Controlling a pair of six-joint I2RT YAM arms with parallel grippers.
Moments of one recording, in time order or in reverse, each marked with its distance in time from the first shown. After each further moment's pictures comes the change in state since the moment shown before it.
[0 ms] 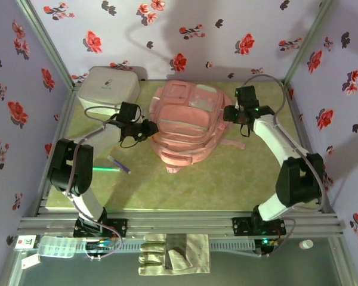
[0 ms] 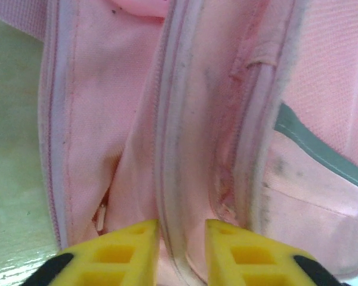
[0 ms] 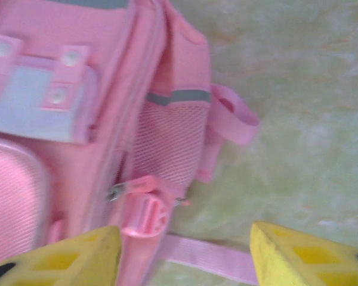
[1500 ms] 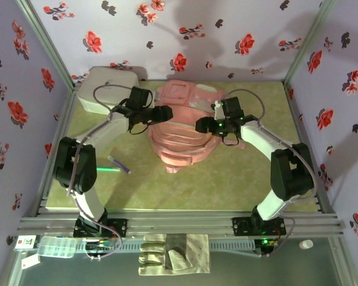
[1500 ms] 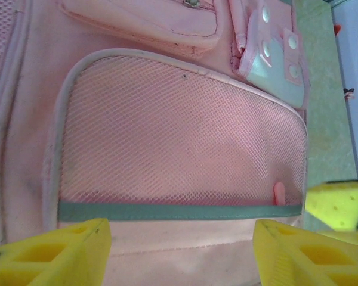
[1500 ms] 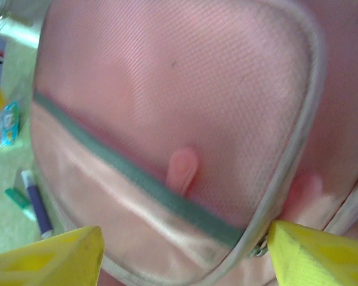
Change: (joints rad) left arm -0.110 0.064 0.296 -0.116 -0.101 0.174; right arm 0.109 0.097 -0.129 0.187 -0.531 0.125
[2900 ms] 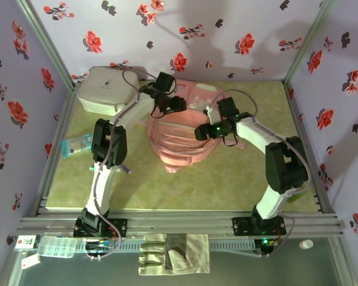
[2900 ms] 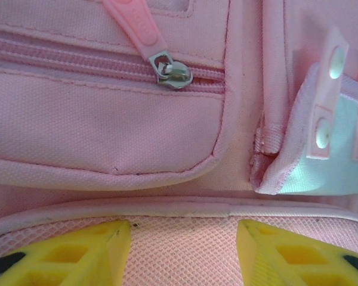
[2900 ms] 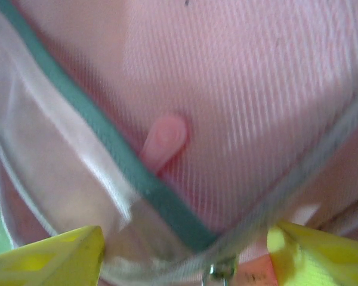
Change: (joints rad) left arm -0.058 0.510 0.697 -0.375 -0.113 0.036; right arm 0.009 0.073 0.051 -0.132 0.019 -0.353
